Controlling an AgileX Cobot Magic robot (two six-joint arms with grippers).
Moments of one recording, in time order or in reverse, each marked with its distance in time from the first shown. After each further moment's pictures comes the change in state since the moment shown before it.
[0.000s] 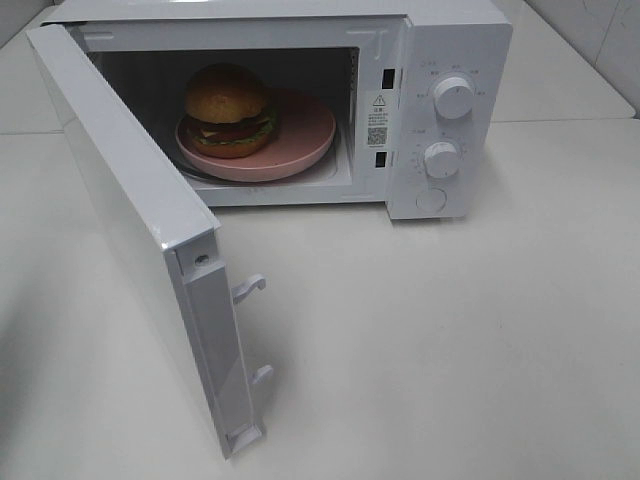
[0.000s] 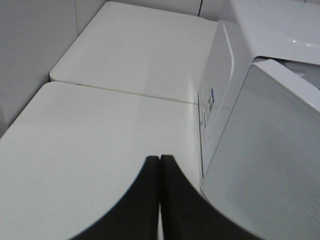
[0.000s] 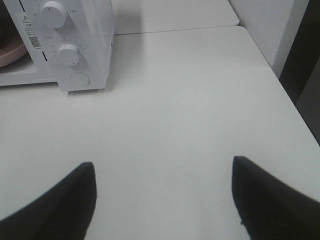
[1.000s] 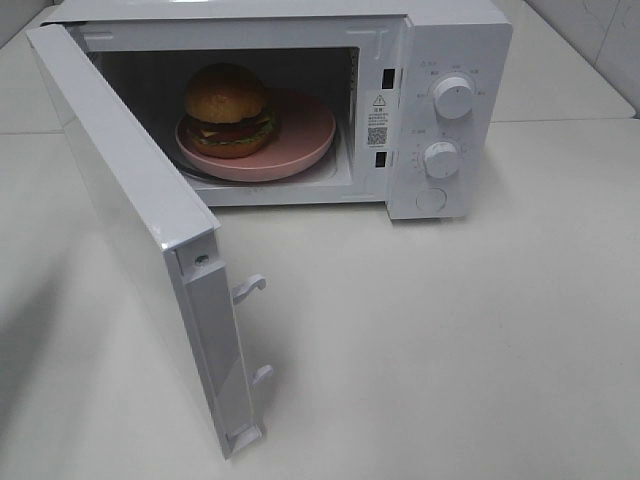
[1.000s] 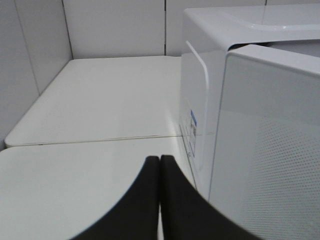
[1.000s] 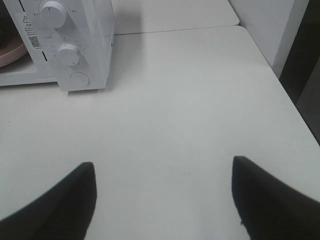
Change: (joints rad) left arm 0.000 0.529 0.157 0.368 -0.899 -0.148; right arm 0.000 0.000 0.000 0.000 0.000 0.000
